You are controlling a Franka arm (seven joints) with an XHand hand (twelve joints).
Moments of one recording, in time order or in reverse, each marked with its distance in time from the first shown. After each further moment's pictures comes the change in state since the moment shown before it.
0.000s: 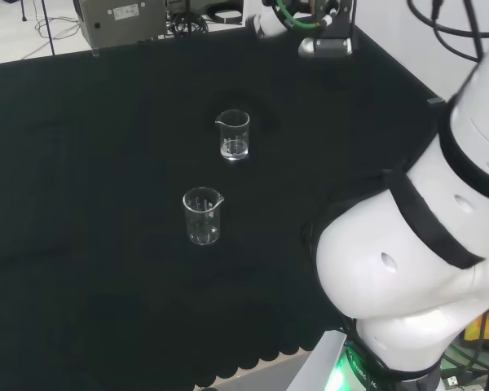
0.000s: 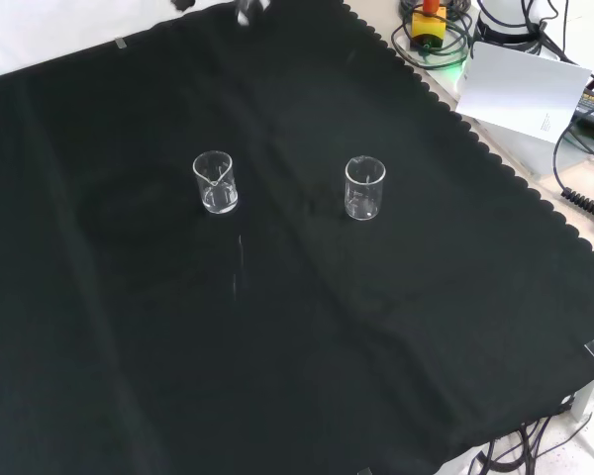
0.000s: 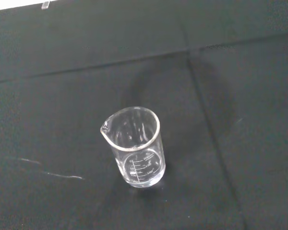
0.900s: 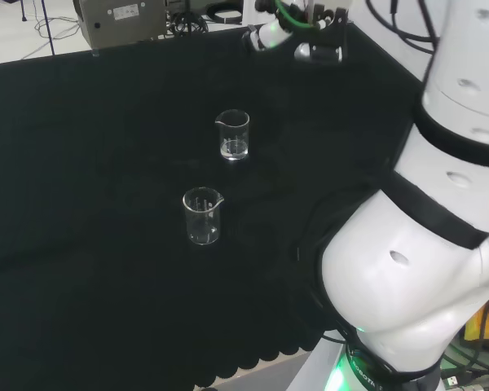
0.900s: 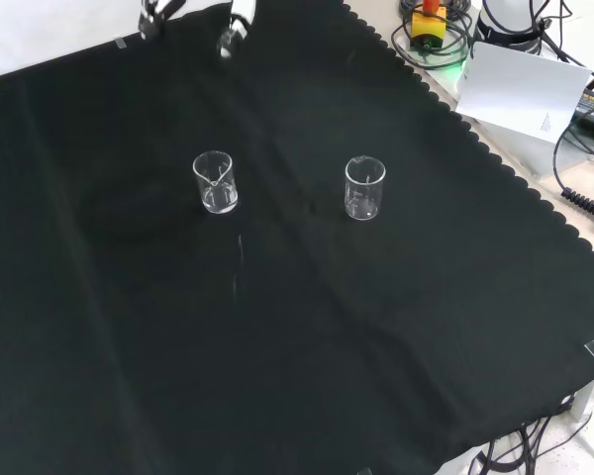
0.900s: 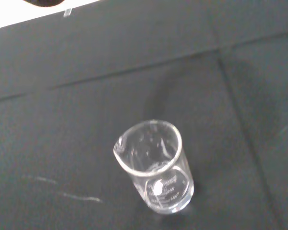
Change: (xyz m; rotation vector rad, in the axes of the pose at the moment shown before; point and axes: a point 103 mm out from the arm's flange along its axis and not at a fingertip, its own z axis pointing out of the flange) arm -0.013 0.058 0.031 0.010 0.113 -0.081
